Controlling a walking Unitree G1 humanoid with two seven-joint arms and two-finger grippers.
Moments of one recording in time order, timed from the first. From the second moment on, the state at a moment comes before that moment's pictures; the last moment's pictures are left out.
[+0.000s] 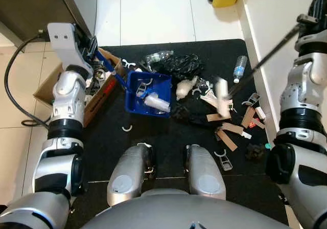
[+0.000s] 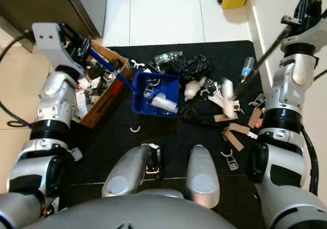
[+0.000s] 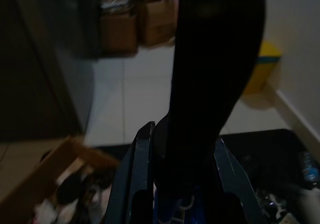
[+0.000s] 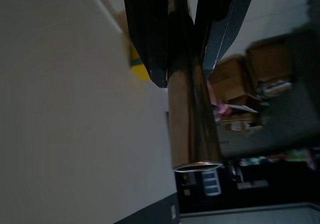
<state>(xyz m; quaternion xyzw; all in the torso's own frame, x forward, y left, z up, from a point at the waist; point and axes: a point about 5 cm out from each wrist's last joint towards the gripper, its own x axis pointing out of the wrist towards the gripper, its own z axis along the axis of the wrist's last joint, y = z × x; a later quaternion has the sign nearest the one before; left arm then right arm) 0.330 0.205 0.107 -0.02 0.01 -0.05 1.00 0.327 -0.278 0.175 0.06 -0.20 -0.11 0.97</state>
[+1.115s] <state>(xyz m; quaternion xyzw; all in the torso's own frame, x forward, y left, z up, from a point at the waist) 0.351 0.191 0.173 -0.03 -0.05 -0.06 1.00 0.328 -0.265 0.191 0.06 -0.23 -0.10 0.97</state>
